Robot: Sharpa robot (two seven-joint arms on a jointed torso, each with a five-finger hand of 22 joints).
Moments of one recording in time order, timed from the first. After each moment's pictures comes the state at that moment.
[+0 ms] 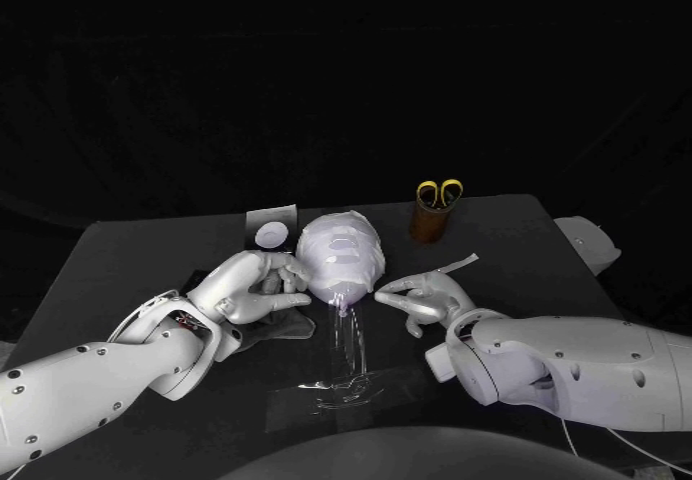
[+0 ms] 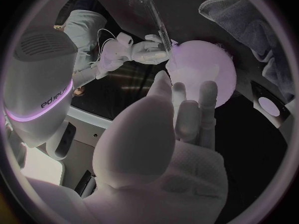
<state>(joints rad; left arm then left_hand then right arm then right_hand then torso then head) 1.01 -0.87 -0.12 1.59 -1.14 -0.59 0.44 1.71 -0.10 -0.05 0.29 0.05 0.82 0.16 0.53 0.18 0.98 0.07 0.90 0.53 1.39 0.01 1.38 1.11 0.17 1.00 0.12 1.19 0.77 0.93 -0.92 -0.19 1.77 -0.35 -0.83 0.15 1.23 -0.12 0.37 0.02 0.06 0.97 0.14 0.22 0.41 1.46 0.05 1.57 1.31 1.47 -0.02 1.56 1.31 0.14 1.24 0.10 1.04 1.10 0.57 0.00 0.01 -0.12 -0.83</state>
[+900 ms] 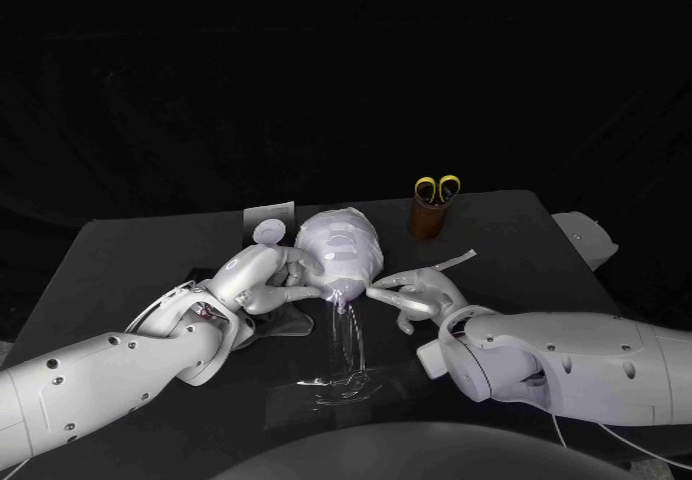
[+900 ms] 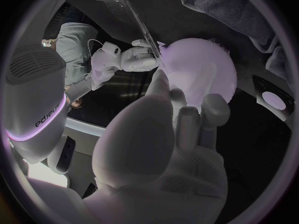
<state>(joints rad) 1.00 -0.78 -0.11 1.52 -1.28 -0.64 0.34 1.73 -0.08 -0.05 0.28 0.05 0.85 0.13 0.53 0.17 1.05 0.07 1.12 0.71 1.46 0.00 1.50 1.31 0.12 1.19 0.10 1.36 1.05 0.93 -0.90 -0.19 1.78 -0.29 -0.83 0.20 1.23 -0.12 0.35 0.03 0.06 0.97 0.14 0.21 0.40 1.47 0.06 1.56 1.31 1.47 -0.01 1.57 1.31 0.13 1.23 0.11 1.04 1.11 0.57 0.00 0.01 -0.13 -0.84</state>
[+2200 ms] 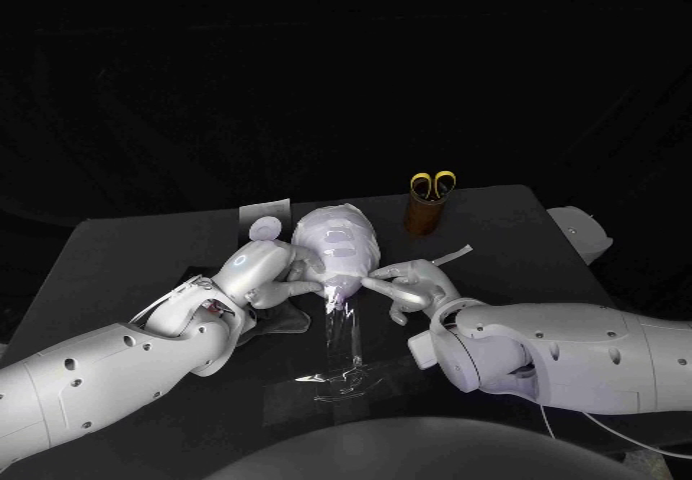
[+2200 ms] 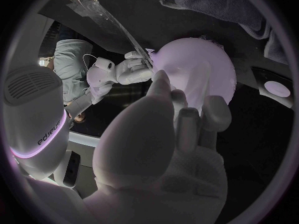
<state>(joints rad) 1.00 -0.73 -0.11 1.47 -1.47 -0.67 0.26 1.76 -0.09 -0.03 0.28 0.05 0.88 0.13 0.50 0.15 1.07 0.09 1.15 0.71 1.47 0.00 1.53 1.31 0.11 1.21 0.10 1.39 1.11 0.94 -0.88 -0.18 1.77 -0.23 -0.84 0.25 1.29 -0.05 0.38 0.00 0.05 1.02 0.11 0.24 0.40 1.46 0.04 1.57 1.31 1.46 -0.01 1.56 1.31 0.12 1.23 0.10 1.08 1.15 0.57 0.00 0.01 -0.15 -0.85</state>
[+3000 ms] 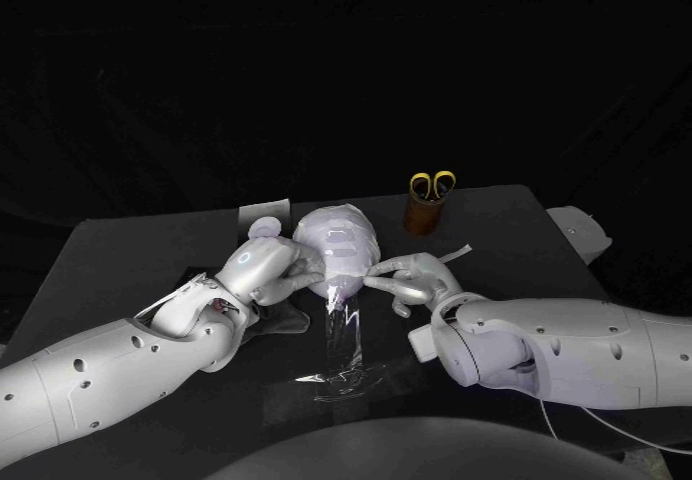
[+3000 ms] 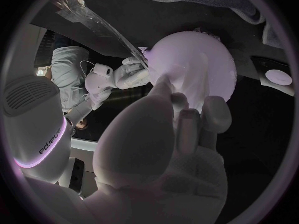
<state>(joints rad) 1.00 -0.71 -0.10 1.46 -1.55 -0.70 0.21 1.74 -0.06 0.11 0.29 0.05 0.98 0.11 0.53 0.16 1.09 0.10 1.15 0.84 1.47 -0.01 1.54 1.31 0.11 1.22 0.10 1.40 1.12 0.95 -0.89 -0.17 1.77 -0.23 -0.87 0.26 1.32 -0.03 0.45 -0.09 0.05 1.08 0.08 0.32 0.45 1.46 0.01 1.57 1.31 1.47 -0.05 1.57 1.31 0.12 1.26 0.07 1.12 1.19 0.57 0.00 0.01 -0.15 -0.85</state>
